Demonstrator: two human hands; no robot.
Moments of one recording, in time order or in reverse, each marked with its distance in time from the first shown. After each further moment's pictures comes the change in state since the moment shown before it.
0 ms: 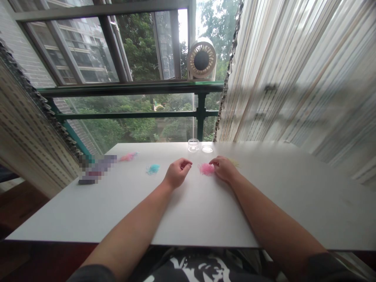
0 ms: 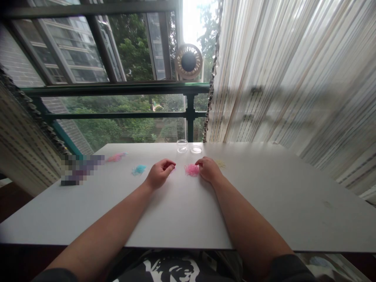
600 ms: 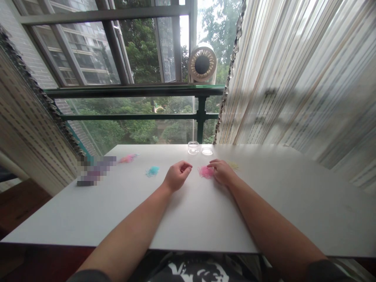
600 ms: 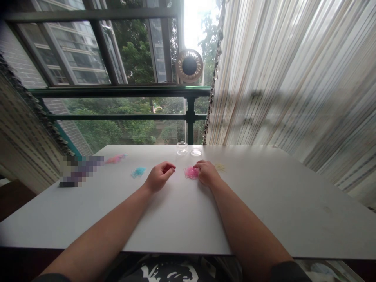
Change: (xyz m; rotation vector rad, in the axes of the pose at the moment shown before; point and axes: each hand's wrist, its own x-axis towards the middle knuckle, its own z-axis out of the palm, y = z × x) left_hand 0.000 0.002 0.000 0.022 -0.007 0.021; right_hand 0.003 0.009 0.011 -0.062 -0.053 -0.065
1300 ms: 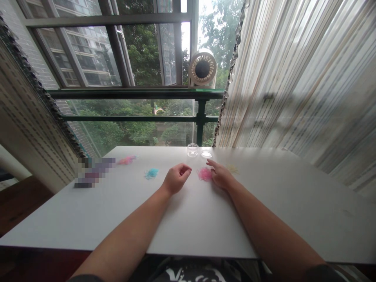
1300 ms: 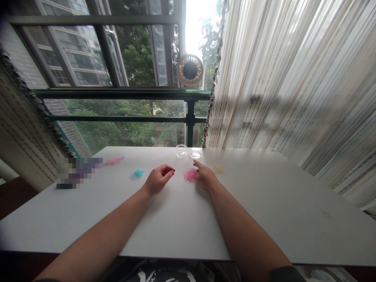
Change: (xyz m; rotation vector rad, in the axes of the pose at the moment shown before) left_hand -0.001 0.003 0.000 -0.023 0.001 0.005; right_hand -0.005 -0.009 0.000 0.206 0.013 0.075
